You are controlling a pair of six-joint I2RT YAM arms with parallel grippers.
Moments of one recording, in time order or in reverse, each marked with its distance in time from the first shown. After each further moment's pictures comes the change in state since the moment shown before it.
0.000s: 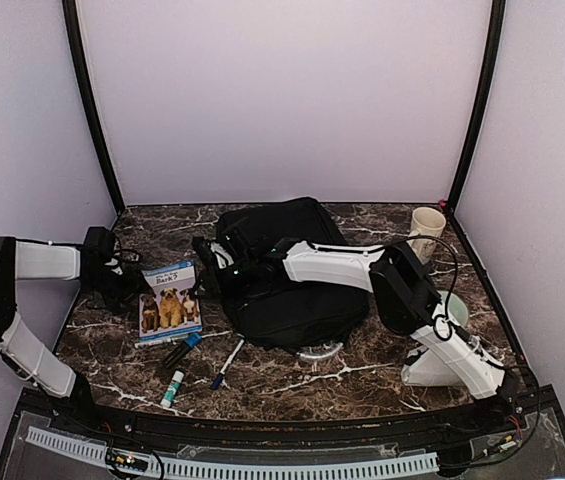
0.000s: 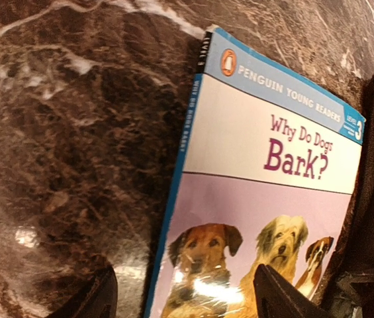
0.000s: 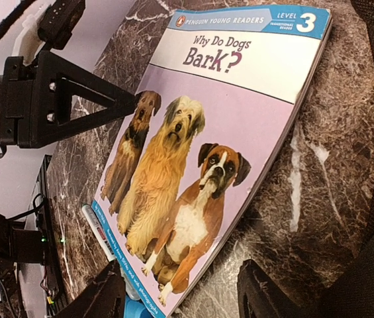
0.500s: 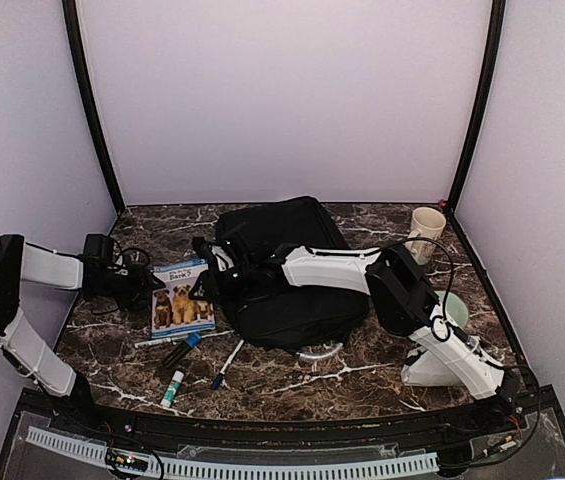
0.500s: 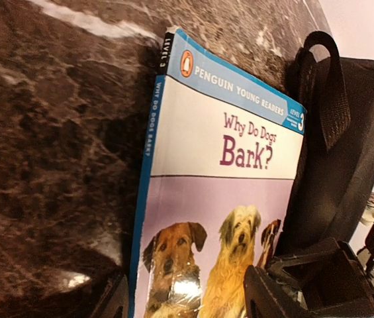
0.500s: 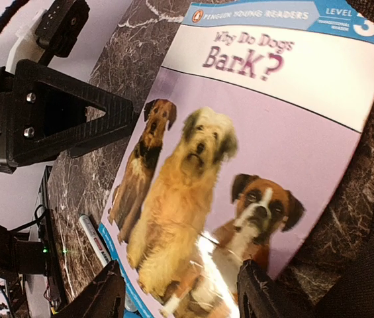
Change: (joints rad) left arm 0.014 0.037 -0.093 0.292 0.249 -0.065; right arm 0.008 0.022 -0.021 0.068 0.016 0.062
